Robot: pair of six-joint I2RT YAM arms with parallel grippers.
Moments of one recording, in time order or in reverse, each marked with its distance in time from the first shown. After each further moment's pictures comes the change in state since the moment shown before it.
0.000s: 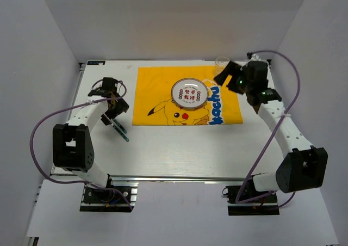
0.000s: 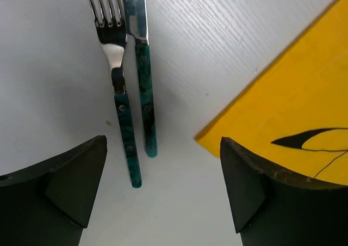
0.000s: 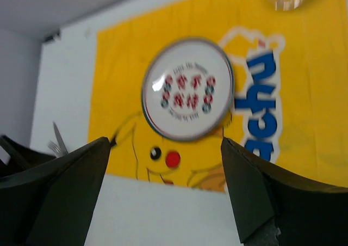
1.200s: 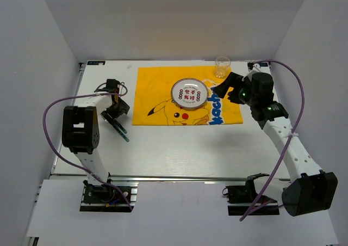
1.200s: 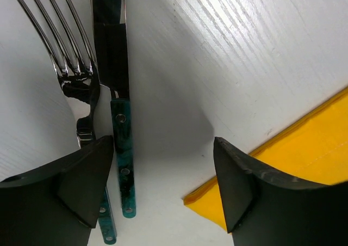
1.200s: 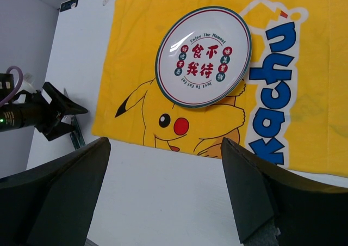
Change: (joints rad) left arm 0.043 0.270 0.065 0.119 0.026 -0.064; right arm 0.033 -0.208 -0.208 -0.038 -0.086 -0.033
